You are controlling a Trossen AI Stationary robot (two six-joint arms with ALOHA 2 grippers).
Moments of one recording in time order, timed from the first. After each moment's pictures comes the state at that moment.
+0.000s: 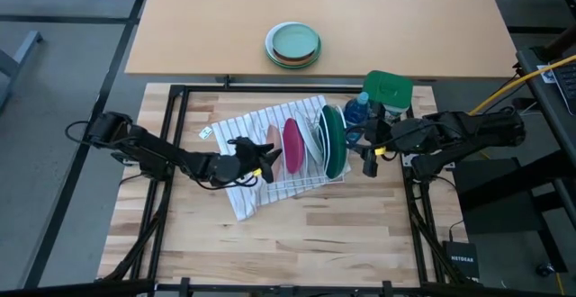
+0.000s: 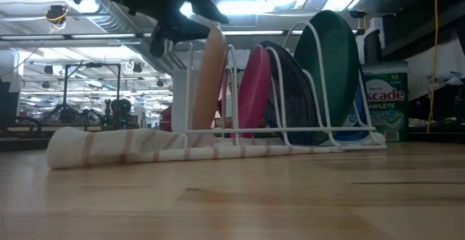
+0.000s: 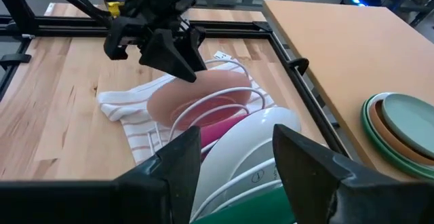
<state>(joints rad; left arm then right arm) -0.24 1.48 0.73 0.56 -0.84 -0.61 0.26 1.05 1.28 -0.77 0.45 0.10</state>
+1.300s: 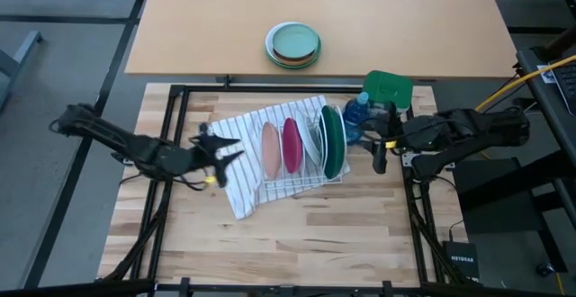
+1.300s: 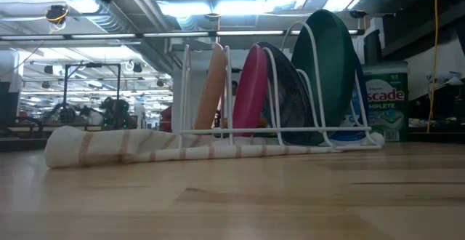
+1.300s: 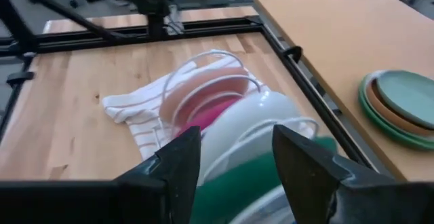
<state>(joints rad) -0.38 0.93 0.73 -0.12 -0.84 -0.19 0.26 0.97 1.27 -0.83 0.47 0.22</state>
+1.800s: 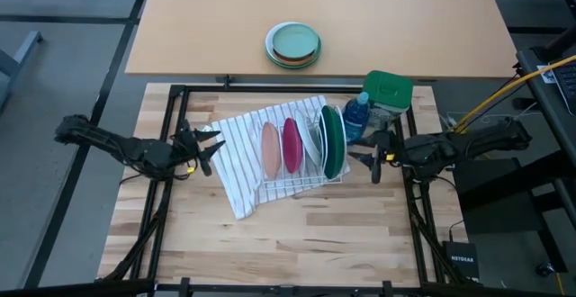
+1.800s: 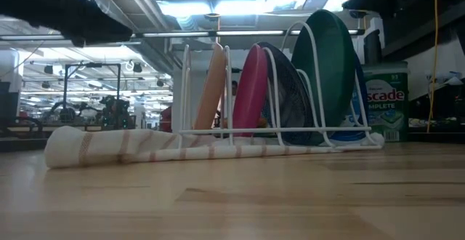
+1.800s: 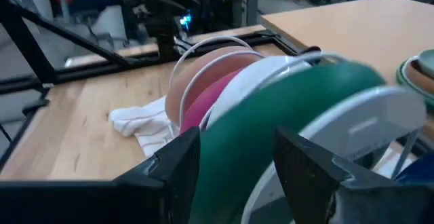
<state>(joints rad) -0.31 0.46 0.28 0.01 -0.88 -0.07 0.26 0.62 0.58 -0.25 0.46 0.24</state>
